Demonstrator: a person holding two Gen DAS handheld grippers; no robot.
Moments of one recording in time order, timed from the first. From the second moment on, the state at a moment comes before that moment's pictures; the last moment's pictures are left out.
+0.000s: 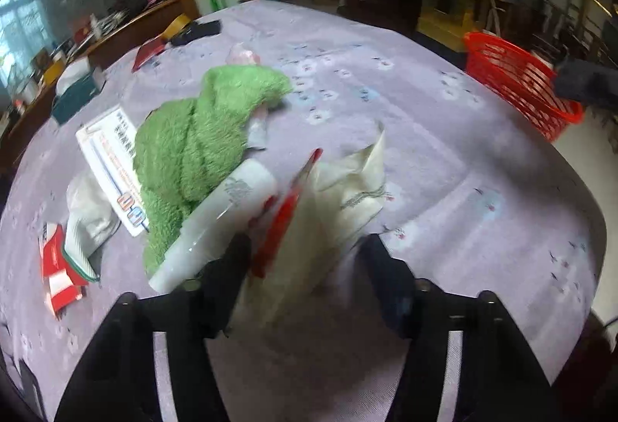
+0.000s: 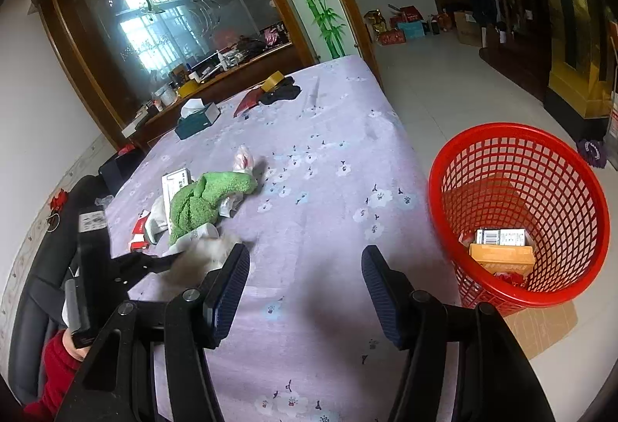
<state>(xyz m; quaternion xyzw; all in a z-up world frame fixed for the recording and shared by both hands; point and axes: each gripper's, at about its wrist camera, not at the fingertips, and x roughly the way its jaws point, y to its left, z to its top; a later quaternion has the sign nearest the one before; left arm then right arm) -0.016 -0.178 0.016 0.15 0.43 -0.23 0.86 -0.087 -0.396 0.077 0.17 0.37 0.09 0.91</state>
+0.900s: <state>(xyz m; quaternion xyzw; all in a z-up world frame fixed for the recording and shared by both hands) -0.065 -0.043 0.044 -0.06 0.32 -0.05 0.94 0.025 -0.250 0.058 0.16 0.44 0.22 0.86</state>
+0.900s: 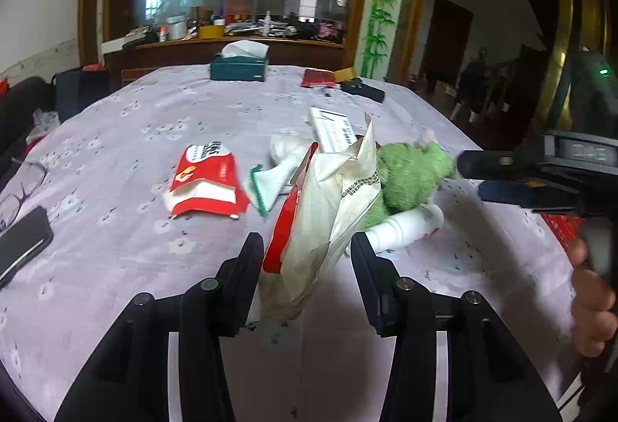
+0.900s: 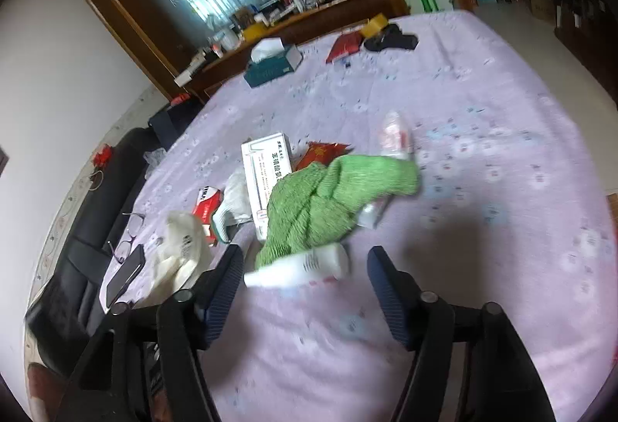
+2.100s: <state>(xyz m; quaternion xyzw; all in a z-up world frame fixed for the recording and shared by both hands) -0.071 -0.068 0.046 -0.03 0.30 -0.05 0.95 -0.061 -0.254 0.072 0.04 0.28 0.14 0.95</state>
